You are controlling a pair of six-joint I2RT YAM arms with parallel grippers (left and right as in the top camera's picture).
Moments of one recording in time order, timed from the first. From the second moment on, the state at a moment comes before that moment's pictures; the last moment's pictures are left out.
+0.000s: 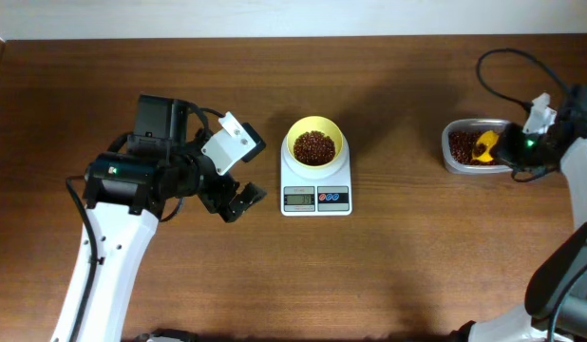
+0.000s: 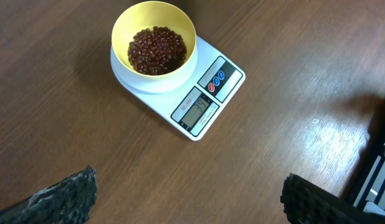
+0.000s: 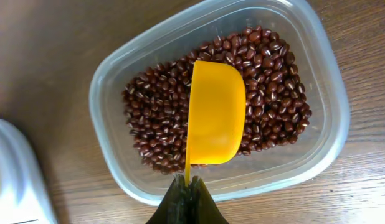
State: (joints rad) left arm -0.14 1.32 1.36 -1.12 0.49 0.64; right arm -0.42 1.77 1.36 -0.81 -0.38 0.06
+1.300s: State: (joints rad) left arm -0.14 1.32 1.36 -1.12 0.49 0.64; right arm 0.26 1.77 1.36 -0.49 -0.69 -0.39
